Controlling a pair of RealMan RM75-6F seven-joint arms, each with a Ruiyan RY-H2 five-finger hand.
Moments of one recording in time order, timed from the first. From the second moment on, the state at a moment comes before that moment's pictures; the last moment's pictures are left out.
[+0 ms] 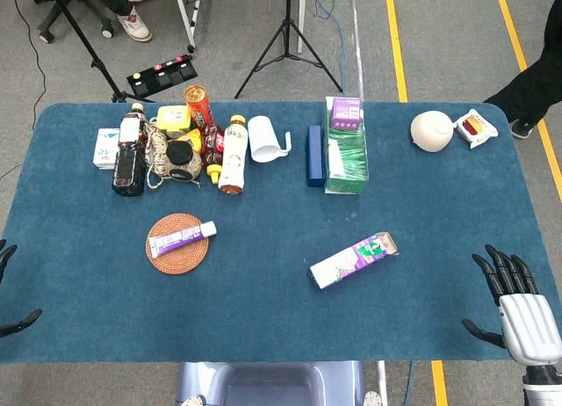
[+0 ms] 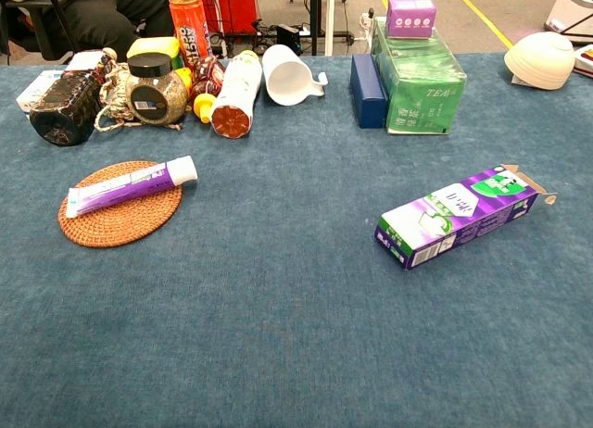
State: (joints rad) left arm 0.02 -1.05 0.01 -1.61 1.54 1.56 -0.15; right arm 0.01 -1.01 0.00 -1.79 -1.65 1.55 -0.06
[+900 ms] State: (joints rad) left arm -0.39 -1.12 -0.14 -1.77 1.16 1.01 0.18; right arm 0.02 -1.00 0.01 -1.79 -1.62 1.52 -0.02
